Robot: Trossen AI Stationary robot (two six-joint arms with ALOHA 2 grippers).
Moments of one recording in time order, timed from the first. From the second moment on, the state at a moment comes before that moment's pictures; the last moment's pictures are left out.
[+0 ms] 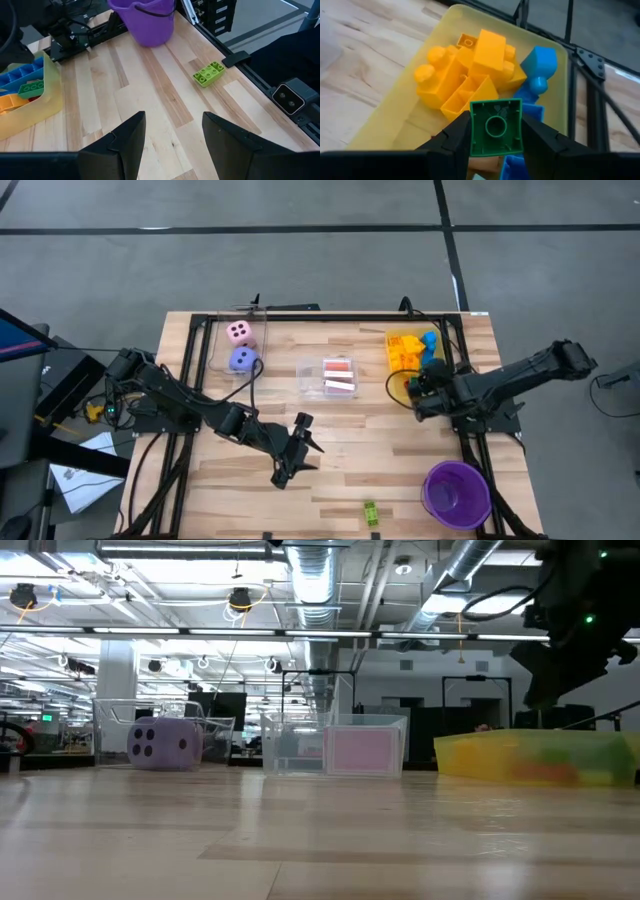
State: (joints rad) left arm -0.42 1.55 1.10 -0.10 -0.17 0.18; right arm 0.23 1.05 0.59 -1.16 0.91 1.37
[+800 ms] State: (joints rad) left arm -0.42 1.55 1.10 -0.10 -0.17 0.18; right arm 0.12 1.05 0.53 -0.99 0.83 1.17
